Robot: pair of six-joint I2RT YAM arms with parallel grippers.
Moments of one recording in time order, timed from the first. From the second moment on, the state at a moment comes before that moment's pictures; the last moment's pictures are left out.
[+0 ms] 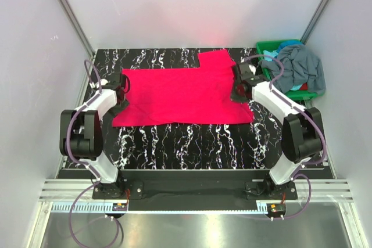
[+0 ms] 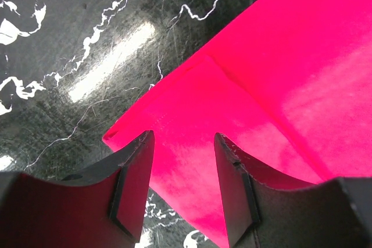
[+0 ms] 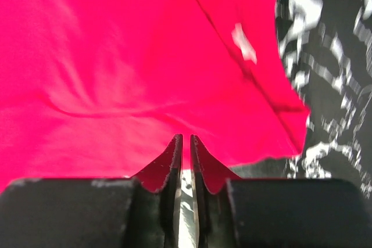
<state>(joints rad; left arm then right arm) -0.02 1.66 1.07 -0.60 -0.44 -0.85 0.34 1.68 1.29 -0.60 0.20 0.53</state>
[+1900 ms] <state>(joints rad) 0.09 1.75 1.53 -0.44 -0.04 -0.52 0.25 2.06 2.00 -0.62 0.16 0.38</state>
